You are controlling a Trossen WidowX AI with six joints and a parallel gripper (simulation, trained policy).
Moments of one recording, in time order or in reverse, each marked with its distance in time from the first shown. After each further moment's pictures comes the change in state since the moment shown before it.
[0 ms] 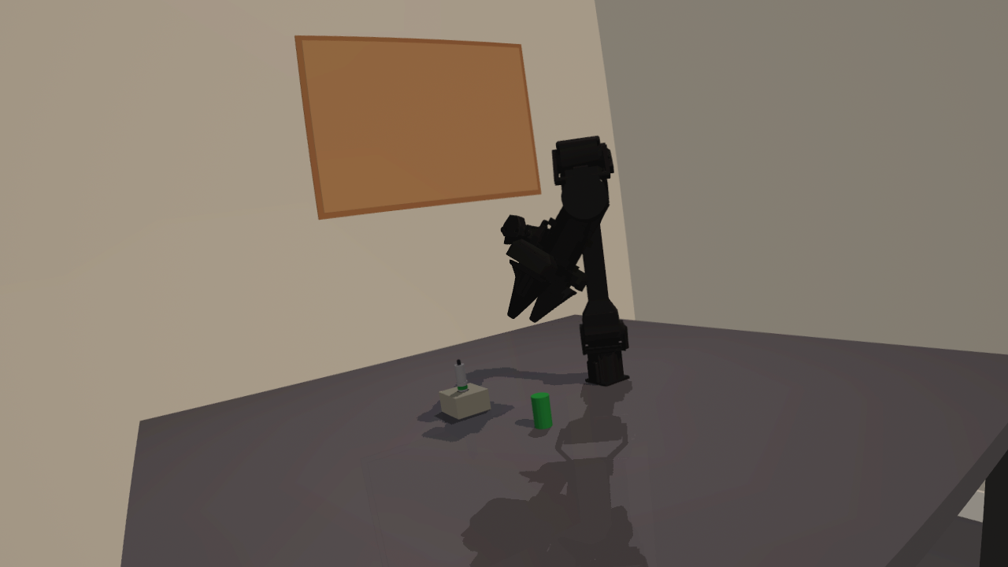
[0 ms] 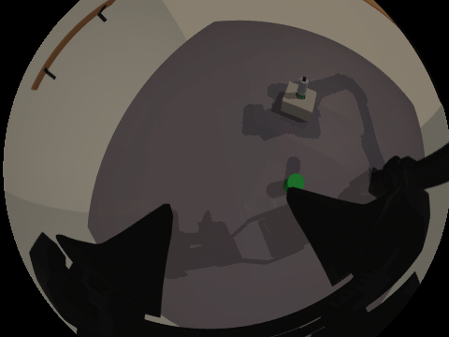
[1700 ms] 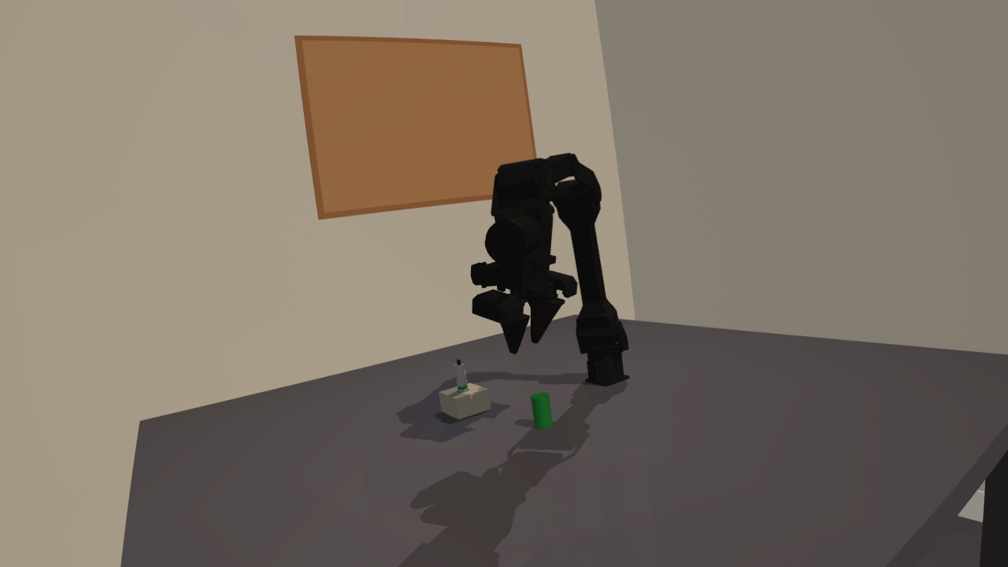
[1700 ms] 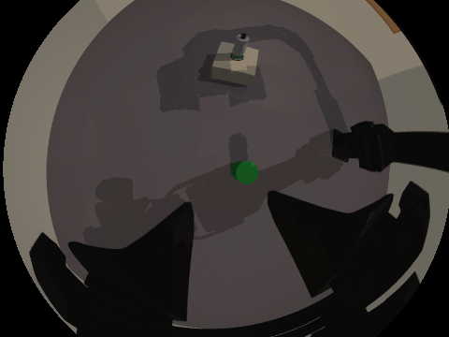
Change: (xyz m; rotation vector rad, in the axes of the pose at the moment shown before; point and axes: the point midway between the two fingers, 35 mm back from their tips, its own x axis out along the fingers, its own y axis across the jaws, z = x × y) arm 0.047 -0.042 0.005 0.150 0.269 -0.410
